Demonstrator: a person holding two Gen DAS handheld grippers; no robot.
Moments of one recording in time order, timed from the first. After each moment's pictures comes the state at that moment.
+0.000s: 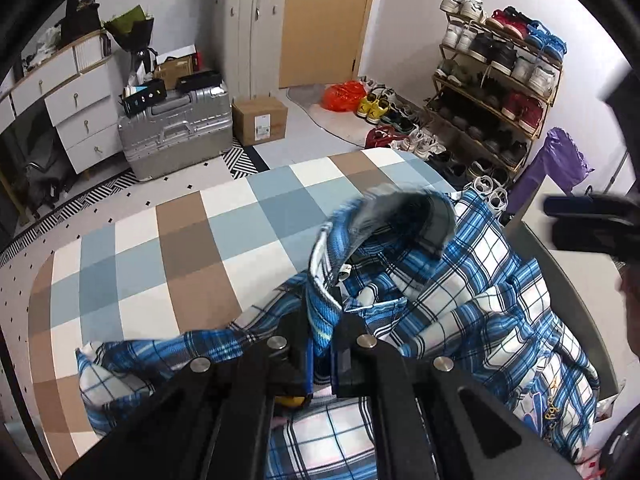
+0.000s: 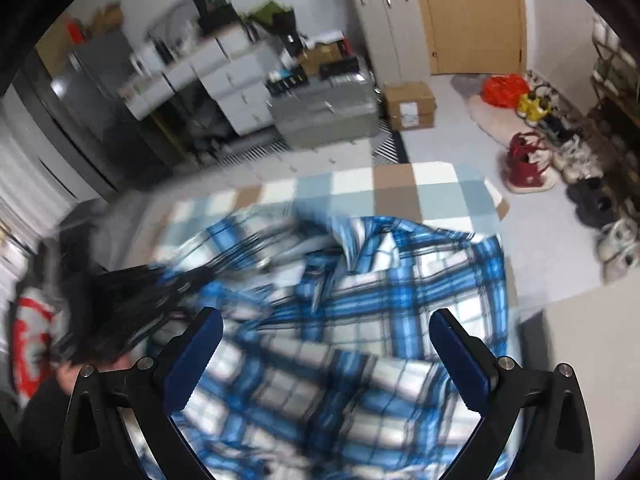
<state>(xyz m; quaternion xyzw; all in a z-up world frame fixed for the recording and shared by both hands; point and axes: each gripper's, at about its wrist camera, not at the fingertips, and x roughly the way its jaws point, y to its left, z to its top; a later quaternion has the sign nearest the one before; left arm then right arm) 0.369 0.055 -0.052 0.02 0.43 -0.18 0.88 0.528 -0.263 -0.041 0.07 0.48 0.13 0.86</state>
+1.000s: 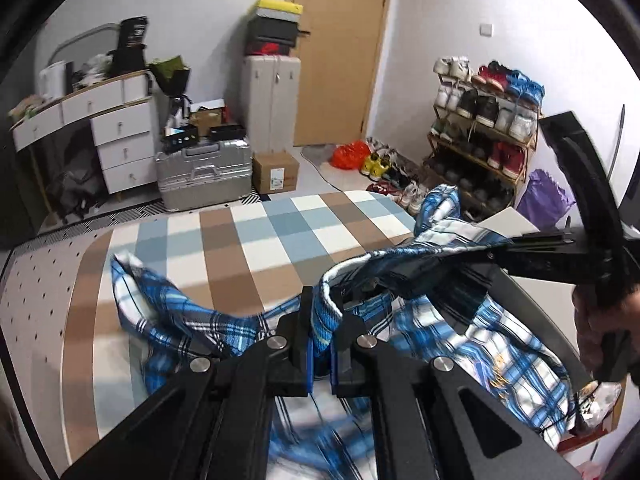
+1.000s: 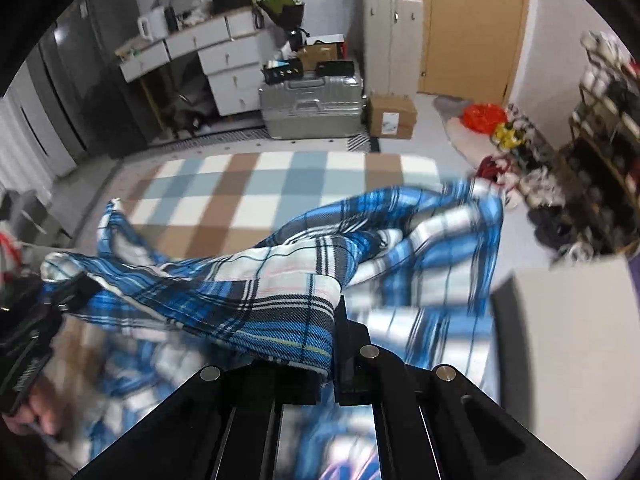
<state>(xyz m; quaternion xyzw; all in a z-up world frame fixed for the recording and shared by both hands) 0.215 0.058 -0.016 -0.02 0.32 -0.13 0.94 0.424 -0.238 -0.038 0.01 0.45 0.10 0.89</state>
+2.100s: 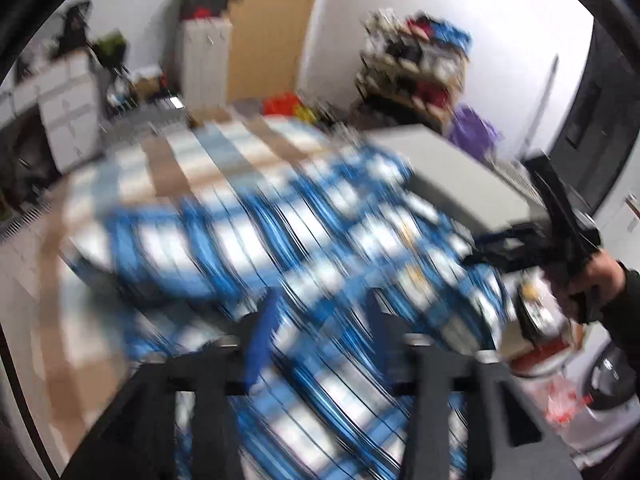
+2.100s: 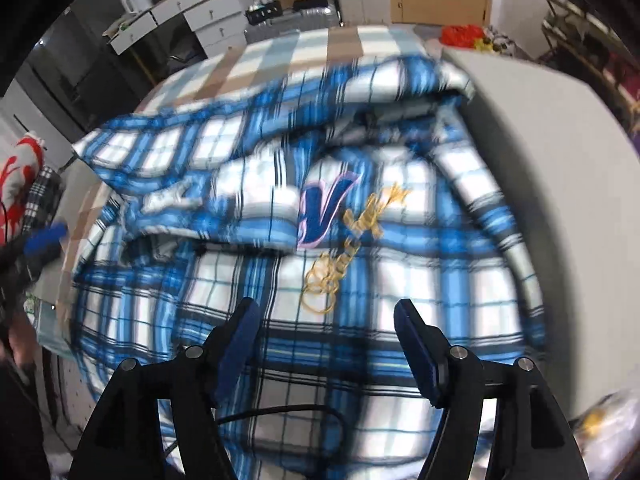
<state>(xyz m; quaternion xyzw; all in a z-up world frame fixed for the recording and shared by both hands) 0.159 0.076 -0.001 0.01 0.37 -0.24 0.90 0.255 -0.316 -0.093 0.04 0.54 0.08 0.84</state>
